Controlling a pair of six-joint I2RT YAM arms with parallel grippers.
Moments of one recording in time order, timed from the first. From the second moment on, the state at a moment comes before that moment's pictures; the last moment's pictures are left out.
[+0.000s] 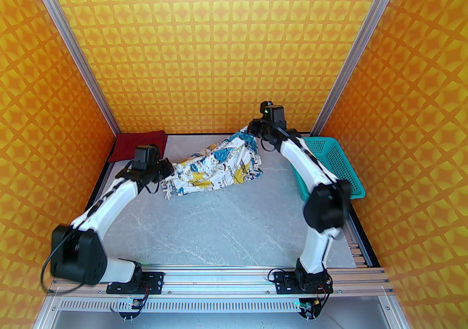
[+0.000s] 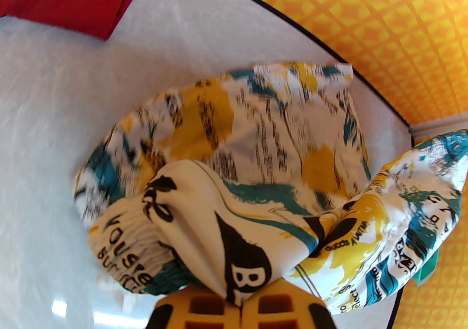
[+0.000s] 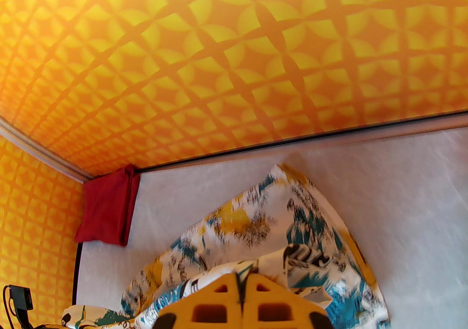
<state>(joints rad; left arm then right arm) -0.14 1.51 1.13 -0.37 0.24 -0.63 0.21 2.04 1.92 -0.41 -0.19 0.46</state>
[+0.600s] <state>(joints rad) 0.01 1.91 1.33 -0.22 0.32 -0.67 0.16 2.62 2.42 -0.49 -0.35 0.54</state>
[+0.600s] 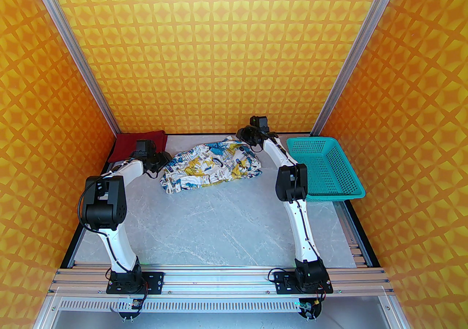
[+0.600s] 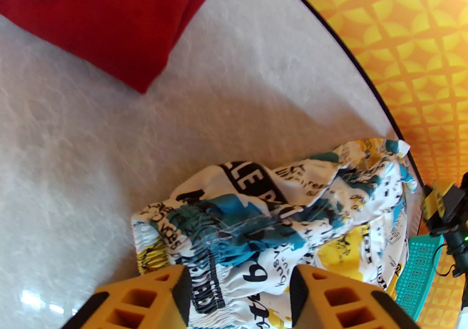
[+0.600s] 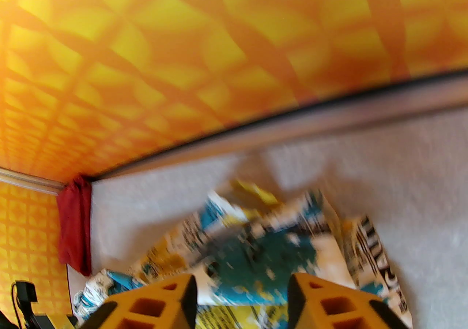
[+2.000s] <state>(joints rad) -0.23 1.38 0.81 -0.48 0.40 -0.47 0.25 1.63 0.98 -0.71 -0.18 0.48</state>
